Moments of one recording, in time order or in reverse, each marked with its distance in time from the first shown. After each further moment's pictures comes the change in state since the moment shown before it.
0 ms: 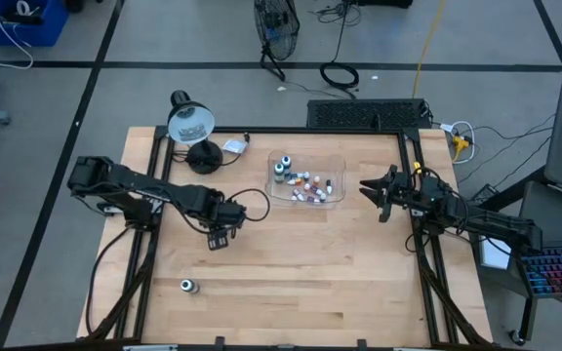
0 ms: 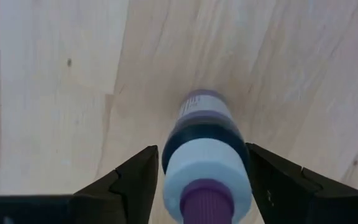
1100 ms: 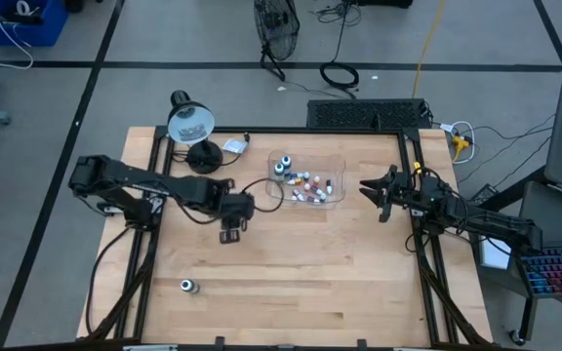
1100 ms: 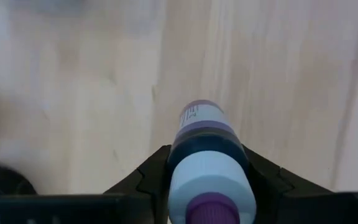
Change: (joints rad) left arm 0.017 0.001 0.198 0.034 -0.090 0.187; right arm 0.000 0.000 0.000 0.000 0.000 0.000
